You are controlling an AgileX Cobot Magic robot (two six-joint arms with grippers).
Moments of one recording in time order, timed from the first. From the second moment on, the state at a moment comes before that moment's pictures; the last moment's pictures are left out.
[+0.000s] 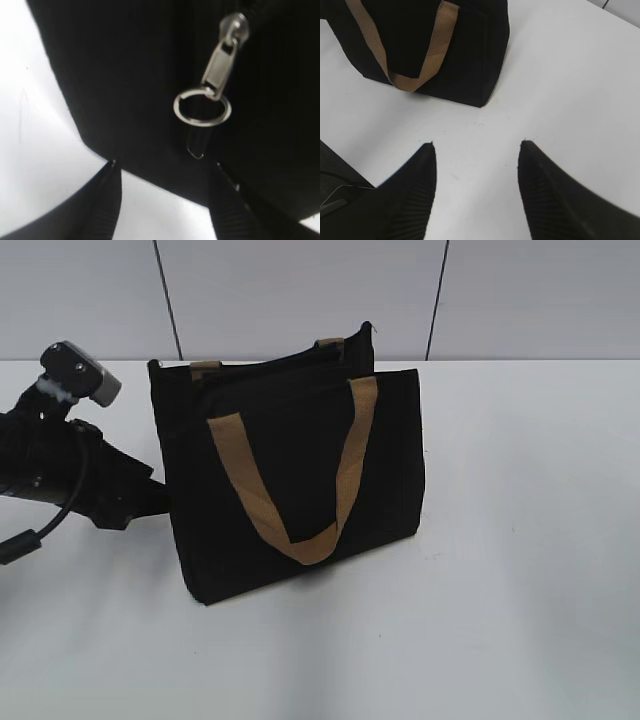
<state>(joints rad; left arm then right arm) -0.20 1.62 -0.71 -1.38 0.41 1.92 0.04 0.92 -0.99 0.50 1.03 -0.71</state>
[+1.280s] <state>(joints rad) -0.24 1.72 -0.72 -1.61 0.47 2.21 0.04 0.92 -0.99 0.50 1.03 -0.71</state>
